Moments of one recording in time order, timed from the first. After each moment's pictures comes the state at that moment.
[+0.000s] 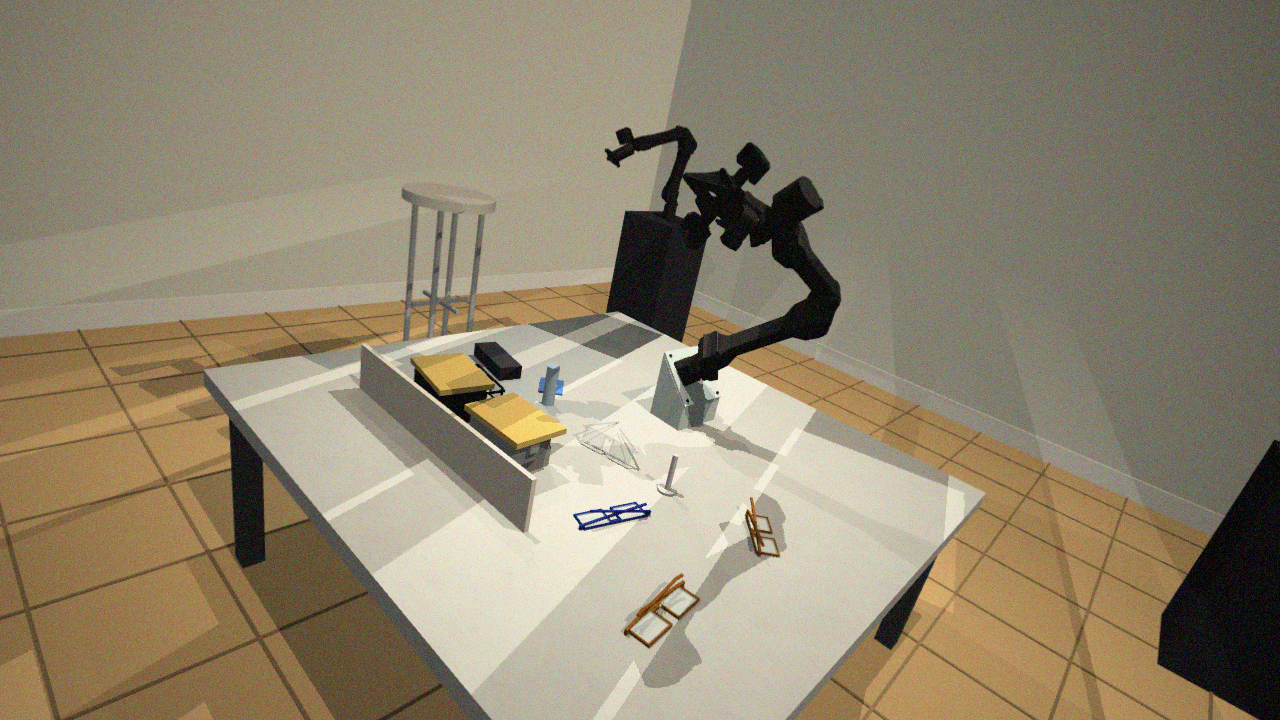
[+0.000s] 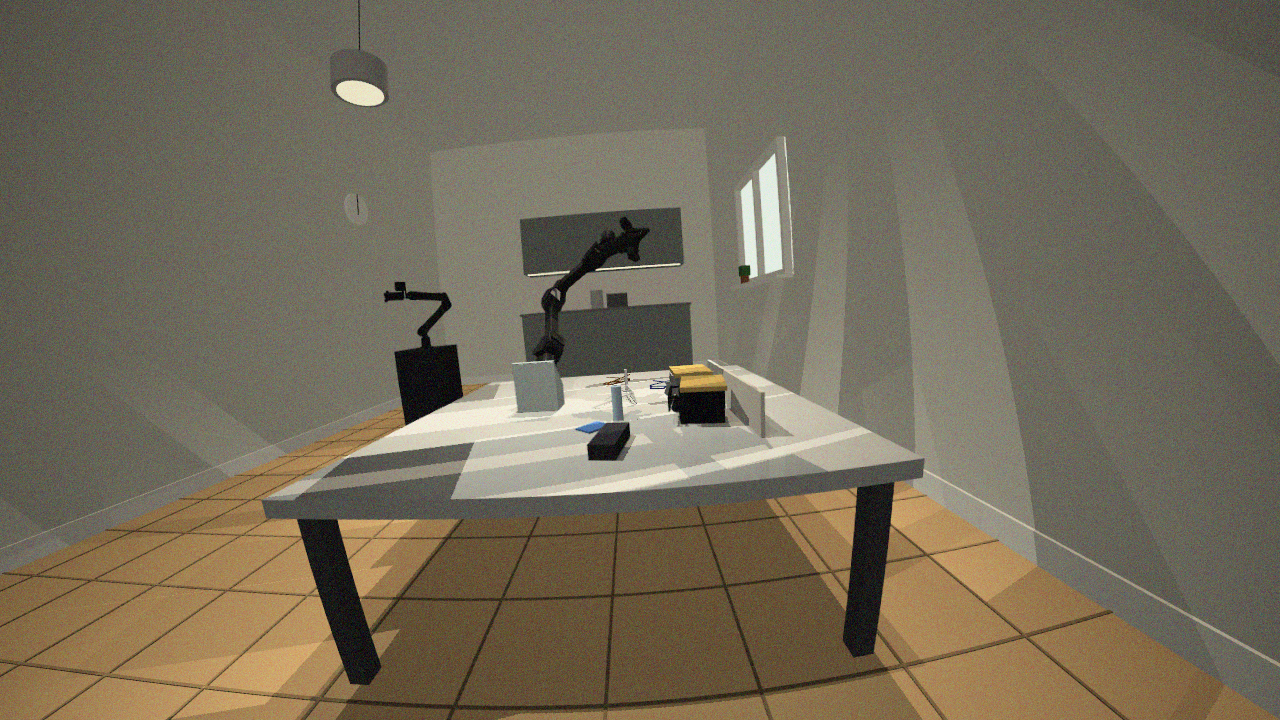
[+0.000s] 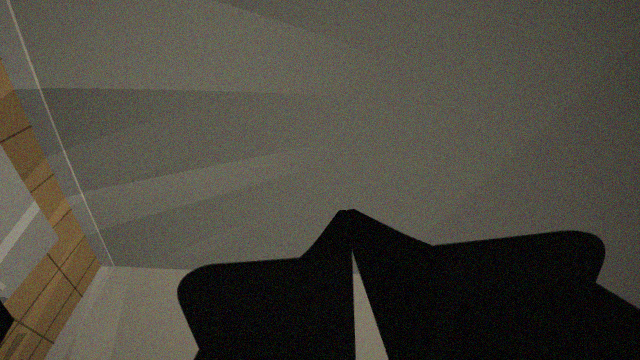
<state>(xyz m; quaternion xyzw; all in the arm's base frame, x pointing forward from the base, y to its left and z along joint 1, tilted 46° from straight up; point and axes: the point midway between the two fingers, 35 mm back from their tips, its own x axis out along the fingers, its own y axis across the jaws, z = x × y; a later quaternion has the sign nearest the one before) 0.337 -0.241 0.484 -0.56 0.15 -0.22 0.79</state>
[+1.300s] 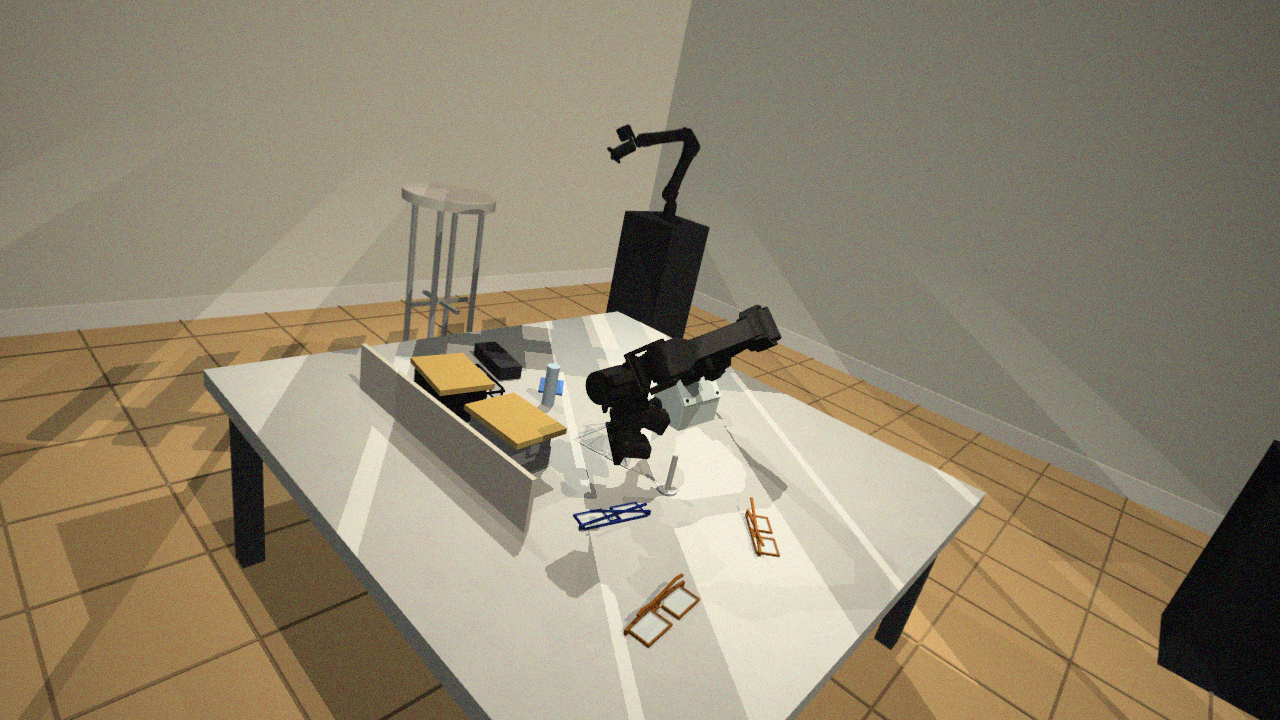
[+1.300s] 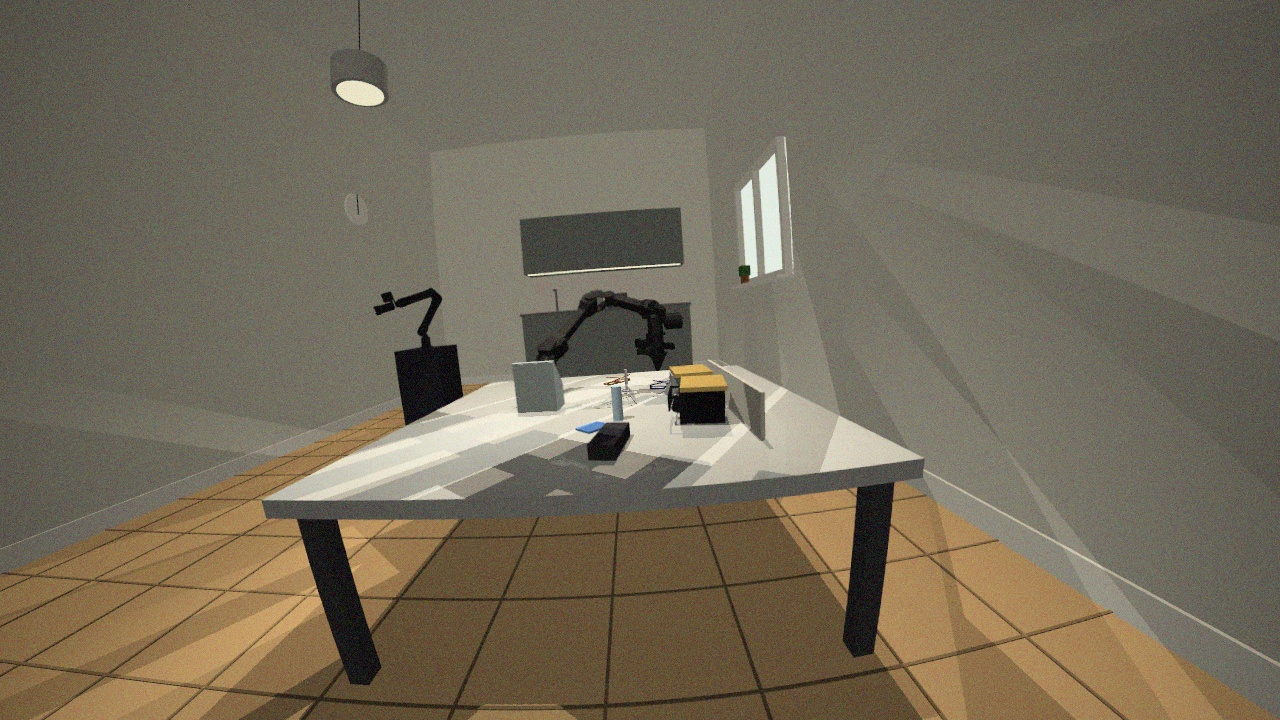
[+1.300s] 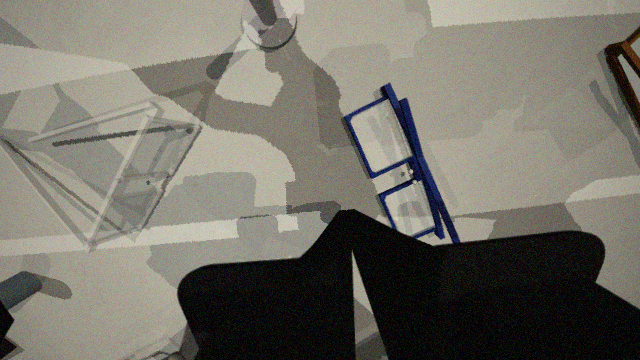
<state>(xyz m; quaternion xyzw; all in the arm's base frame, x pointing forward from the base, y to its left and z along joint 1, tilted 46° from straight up) 0.406 0.093 0.130 -0.56 -0.05 0.67 0.49</state>
